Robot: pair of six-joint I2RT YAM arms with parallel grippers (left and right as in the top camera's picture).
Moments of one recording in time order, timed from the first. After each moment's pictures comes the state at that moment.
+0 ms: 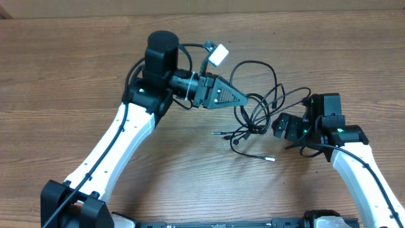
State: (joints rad) left arm -0.39 1.57 1.26 0.02 1.48 -0.68; right arm 0.04 1.26 0.77 -0.69 -0.19 0.35
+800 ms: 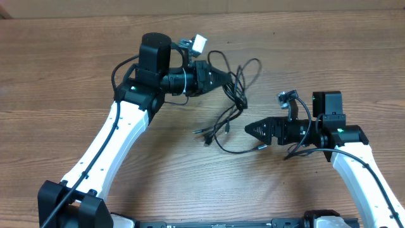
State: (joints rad) left arm -0.34 1.57 1.26 -0.22 0.94 -0.84; right arm 0.04 1.26 0.77 -0.60 -0.93 0.07
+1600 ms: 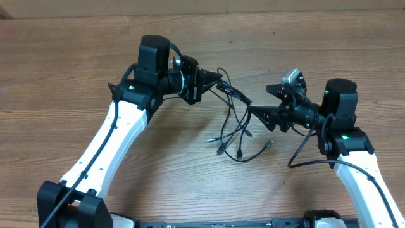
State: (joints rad) left arm -0.33 1.57 1.26 -0.31 0.79 -1.76; right arm 0.04 1.17 0.77 -0.17 -0.87 -0.24
